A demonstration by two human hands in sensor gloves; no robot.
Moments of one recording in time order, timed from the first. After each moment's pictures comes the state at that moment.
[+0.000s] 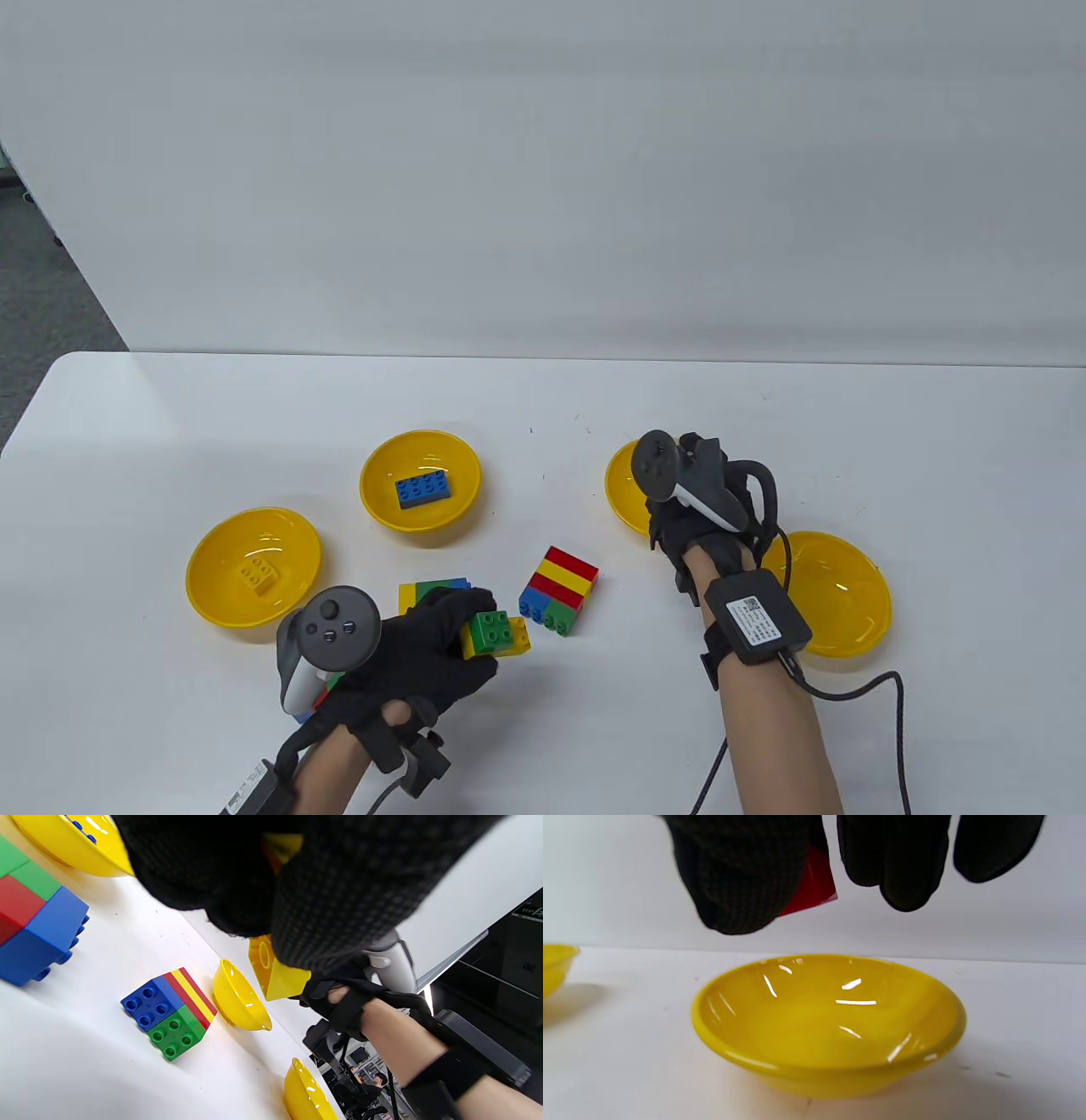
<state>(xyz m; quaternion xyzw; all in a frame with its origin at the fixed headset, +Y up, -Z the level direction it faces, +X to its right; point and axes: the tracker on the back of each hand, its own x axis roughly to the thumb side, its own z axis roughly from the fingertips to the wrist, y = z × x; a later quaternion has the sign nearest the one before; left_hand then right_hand) -0.191 -0.700 -0.295 -0.05 -0.20 0.47 0.86 0.121 -0.682 -0.460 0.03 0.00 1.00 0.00</state>
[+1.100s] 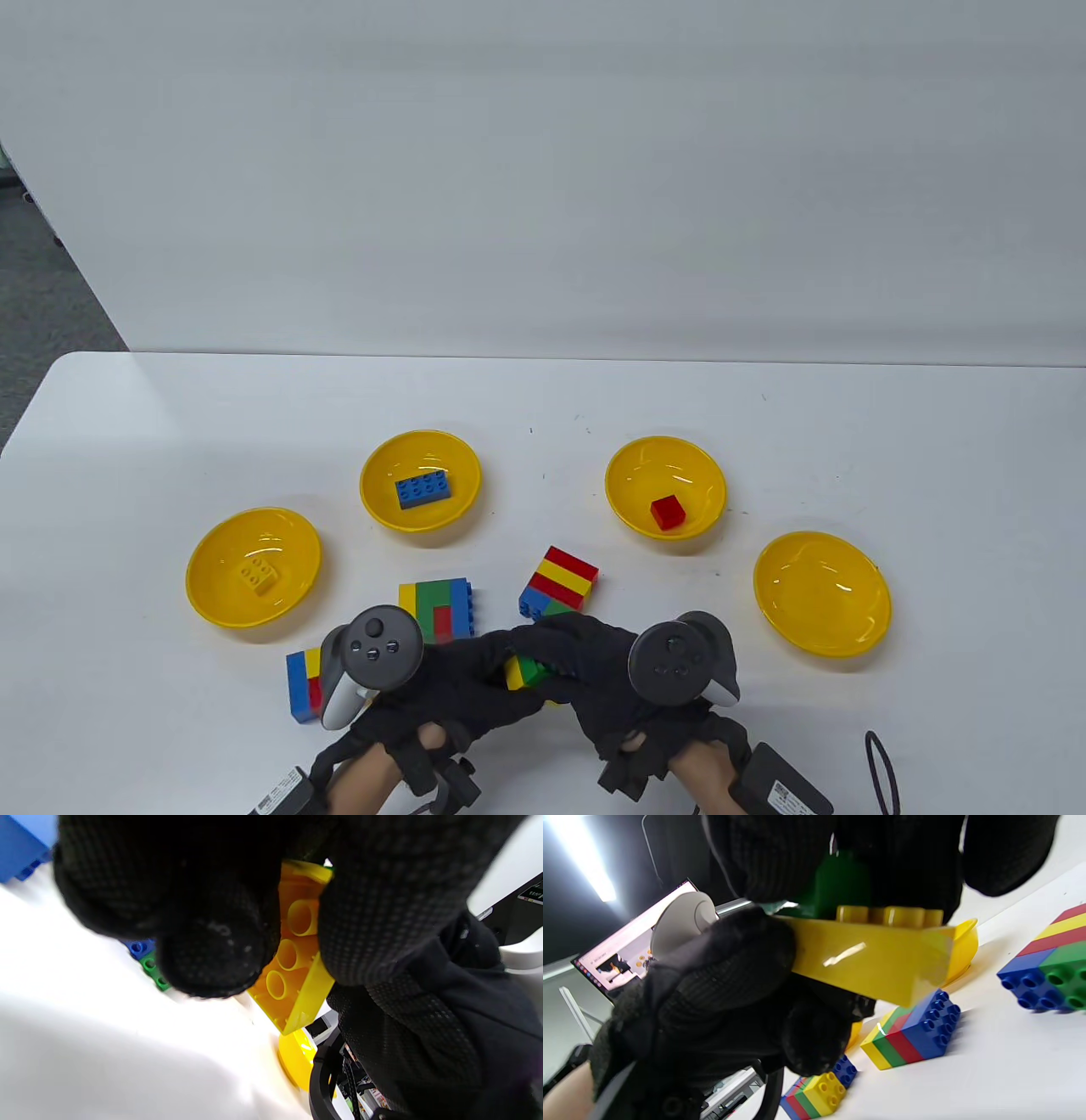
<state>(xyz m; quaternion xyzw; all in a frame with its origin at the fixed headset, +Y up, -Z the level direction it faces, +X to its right) -0.155 -0.720 -0.283 -0.09 -0.22 0.47 0.85 0.065 -0.695 -0.277 0.38 -0.03 0.84 0.39</state>
